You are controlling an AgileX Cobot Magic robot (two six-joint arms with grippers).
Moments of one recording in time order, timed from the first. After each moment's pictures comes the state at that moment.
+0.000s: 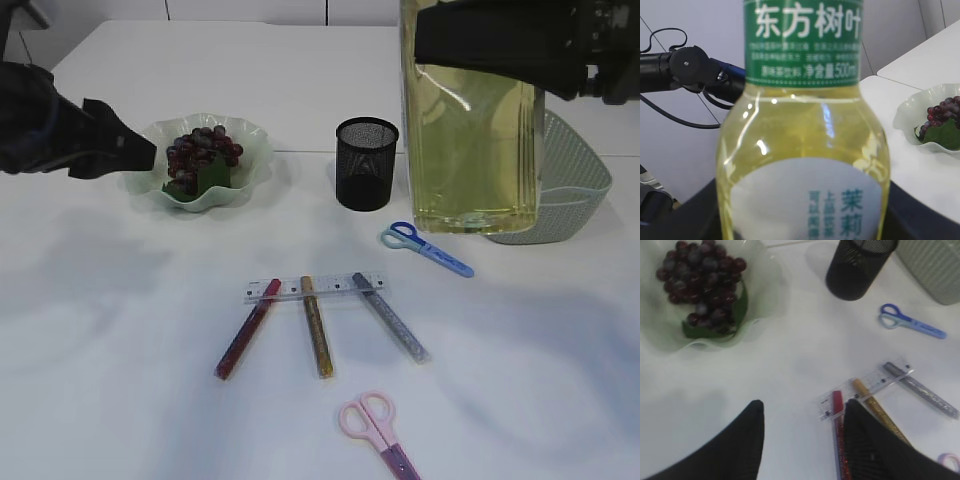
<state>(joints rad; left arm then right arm) -0.27 1.44 -0.98 -0.64 0.41 0.56 0.09 1.26 -0.90 1.60 1.08 -1.49</state>
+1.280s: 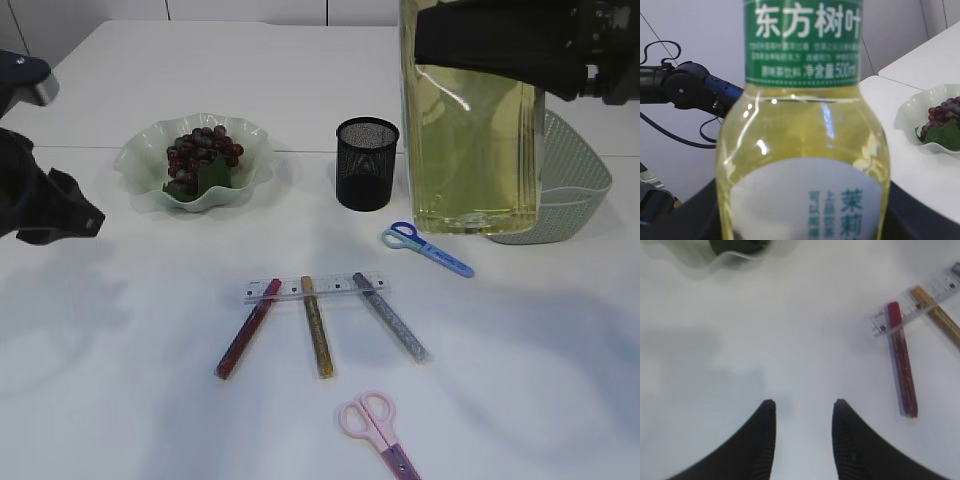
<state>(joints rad) -0.31 1.41 -0.88 -0.10 0.47 0.16 0.09 1.26 -0.90 1.60 1.08 -1.49</state>
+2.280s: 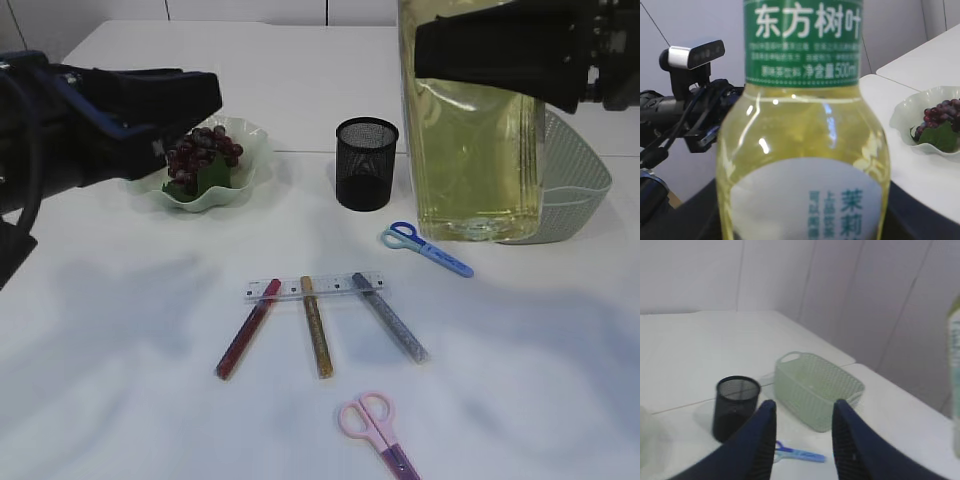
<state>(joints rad) -0.61 1.24 -0.61 0.19 -0.50 -0.37 0.09 1.26 -0.90 1.58 1.08 -1.55</state>
